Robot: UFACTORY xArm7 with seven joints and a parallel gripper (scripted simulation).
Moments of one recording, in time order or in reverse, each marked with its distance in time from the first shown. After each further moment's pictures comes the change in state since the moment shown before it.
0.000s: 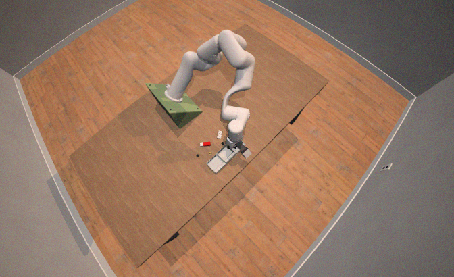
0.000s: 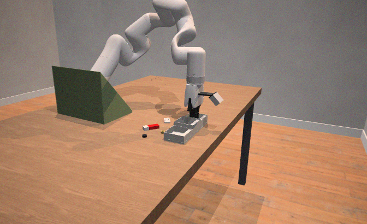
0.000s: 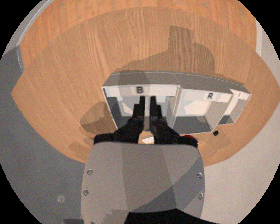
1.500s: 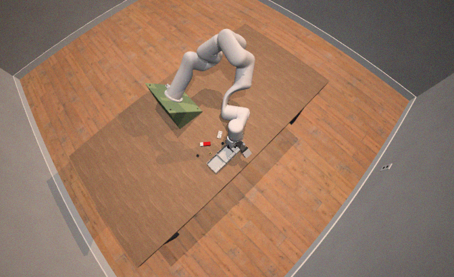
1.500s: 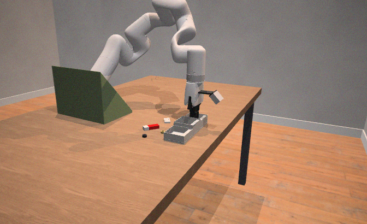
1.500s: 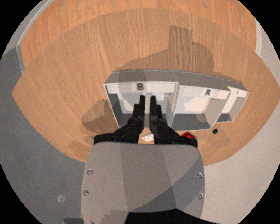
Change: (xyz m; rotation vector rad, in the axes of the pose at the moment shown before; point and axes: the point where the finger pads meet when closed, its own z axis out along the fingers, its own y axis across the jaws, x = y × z) arm 0.000 0.000 -0.007 0.000 0.000 0.000
